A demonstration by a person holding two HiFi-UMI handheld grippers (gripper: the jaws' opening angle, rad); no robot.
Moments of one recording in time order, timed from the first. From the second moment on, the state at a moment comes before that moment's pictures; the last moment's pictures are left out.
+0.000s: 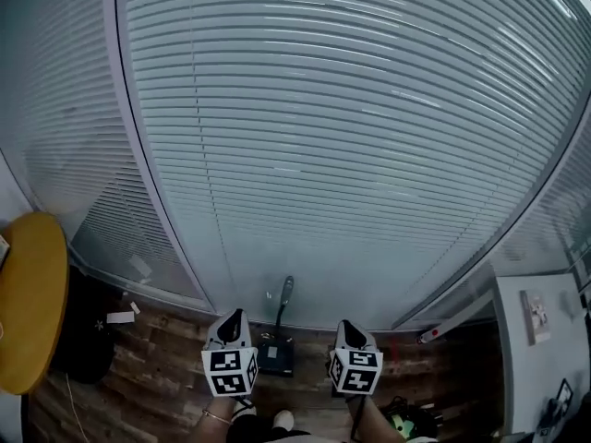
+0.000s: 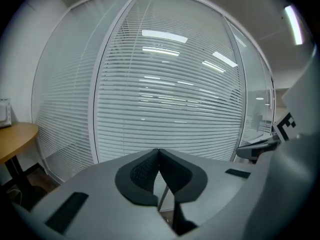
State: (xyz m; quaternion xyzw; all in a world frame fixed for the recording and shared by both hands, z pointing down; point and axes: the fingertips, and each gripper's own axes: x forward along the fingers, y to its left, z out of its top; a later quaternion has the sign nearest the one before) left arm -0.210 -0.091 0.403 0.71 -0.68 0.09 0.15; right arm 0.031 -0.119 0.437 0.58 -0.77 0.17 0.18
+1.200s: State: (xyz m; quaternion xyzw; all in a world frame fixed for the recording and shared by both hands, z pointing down) left arm -0.215 -0.068 0.354 0.79 -0.60 0.07 0.12; right arm -0.018 -0.071 0.382 0.61 -0.76 0.15 0.17
